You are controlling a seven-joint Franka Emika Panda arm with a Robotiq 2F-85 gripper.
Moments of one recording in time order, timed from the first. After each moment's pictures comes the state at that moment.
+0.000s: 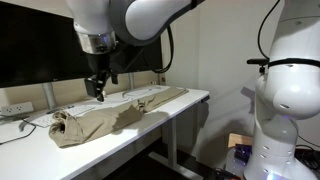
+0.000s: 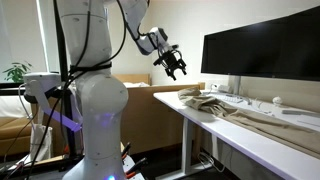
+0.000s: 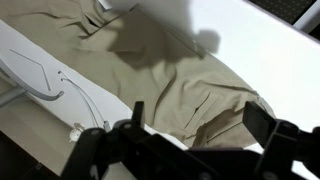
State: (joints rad) arm 0.08 -0.11 0.51 -2.08 -0.57 2.05 0.60
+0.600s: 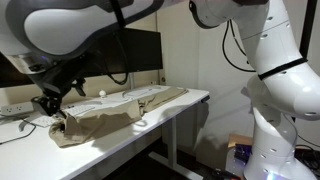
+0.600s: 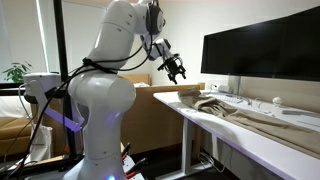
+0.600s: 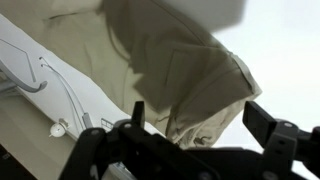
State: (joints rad) arm 0.39 0.39 0.34 -1.52 -0.72 1.75 0.69
